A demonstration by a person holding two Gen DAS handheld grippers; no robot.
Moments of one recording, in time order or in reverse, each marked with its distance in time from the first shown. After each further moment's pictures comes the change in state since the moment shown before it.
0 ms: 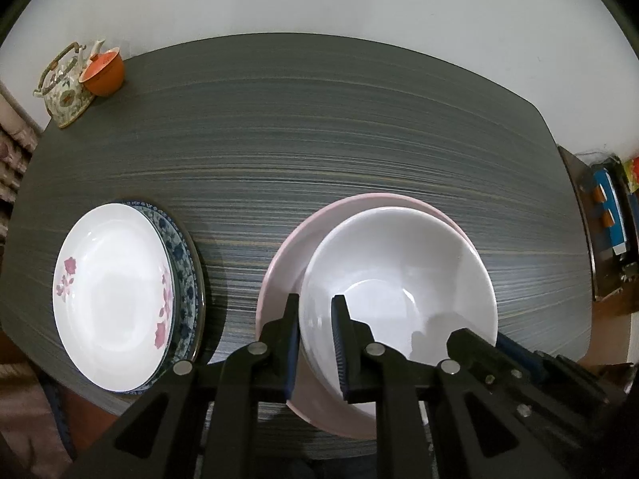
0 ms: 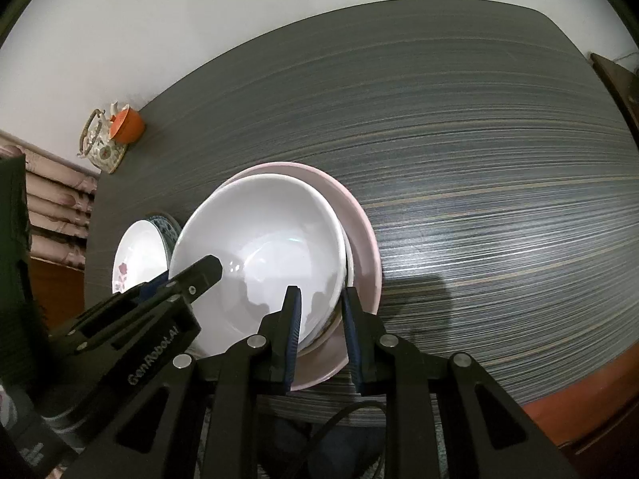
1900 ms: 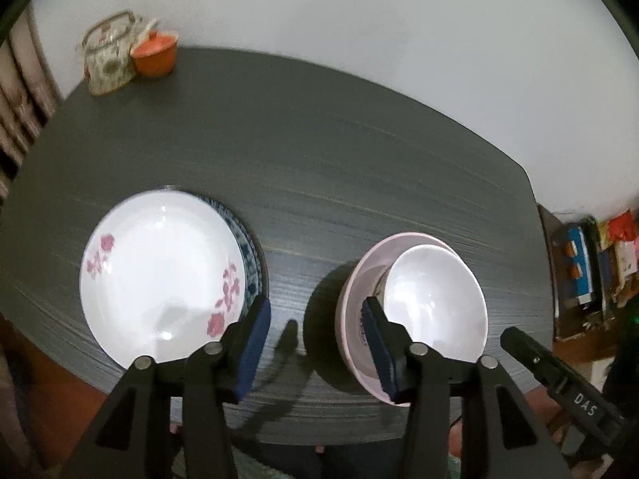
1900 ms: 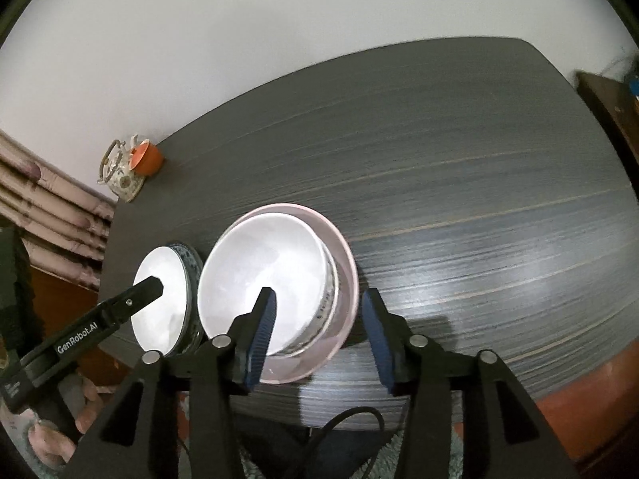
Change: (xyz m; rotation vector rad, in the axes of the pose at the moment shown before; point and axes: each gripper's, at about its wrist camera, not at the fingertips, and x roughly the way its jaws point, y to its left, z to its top) left arm -0.052 0.091 -0.015 -0.175 -0.072 -0.144; right arm -0.049 -0.016 -0.013 0.013 -0.131 0.031
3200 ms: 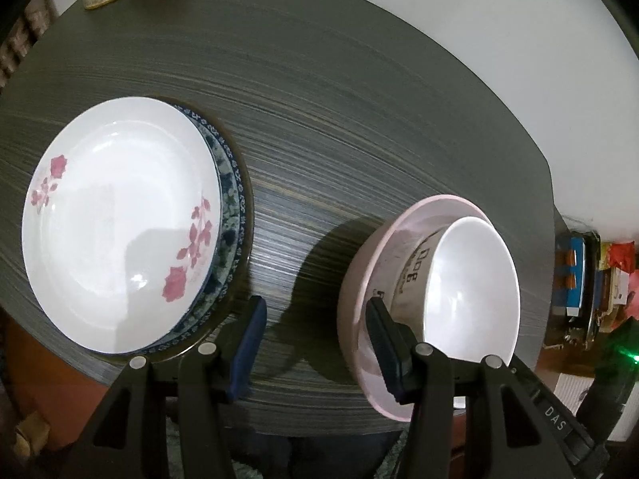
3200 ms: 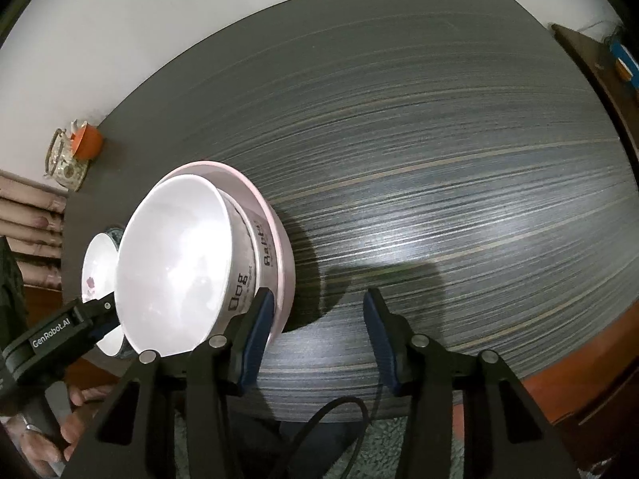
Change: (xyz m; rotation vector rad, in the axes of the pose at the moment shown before) left arm 0.073 0.017 -0.002 -0.142 0.205 -0.020; right arm 0.045 -0.023 -0.004 0.073 0.154 -0.137
